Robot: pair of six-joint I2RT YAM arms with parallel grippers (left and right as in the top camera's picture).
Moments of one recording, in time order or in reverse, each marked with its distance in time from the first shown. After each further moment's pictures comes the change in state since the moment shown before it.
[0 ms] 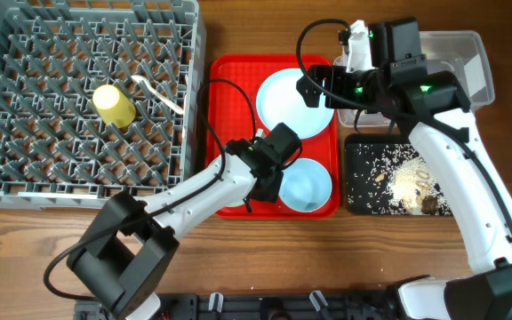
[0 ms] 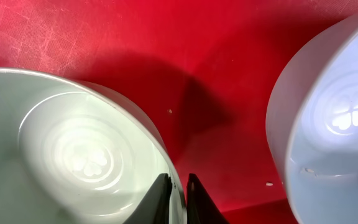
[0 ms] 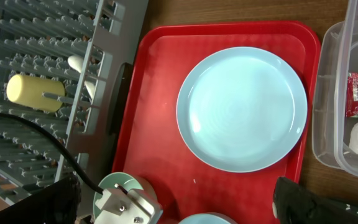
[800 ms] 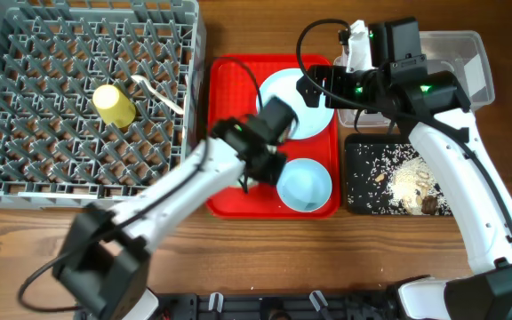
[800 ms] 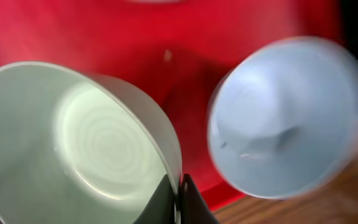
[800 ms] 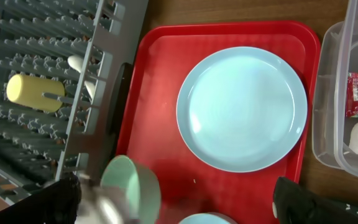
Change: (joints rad) left arm 0.076 -0.064 0.170 -0.108 0.134 0.208; right arm 0.000 0.000 0.000 0.000 0.000 0.000
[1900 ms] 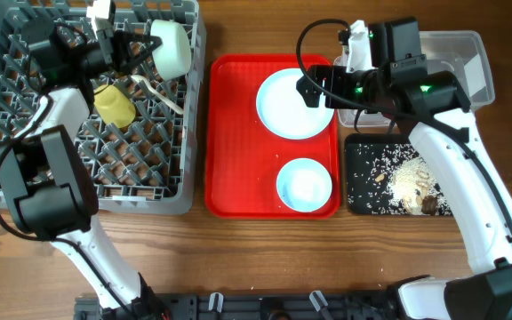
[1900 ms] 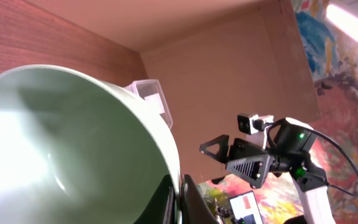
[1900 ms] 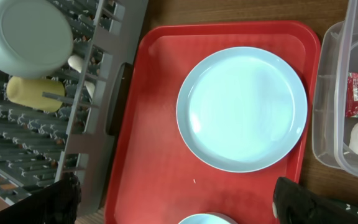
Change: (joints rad) left arm 0.967 0.405 0.099 1.489 1.498 -0.829; right arm 0.000 0.000 0.000 0.000 0.000 0.000
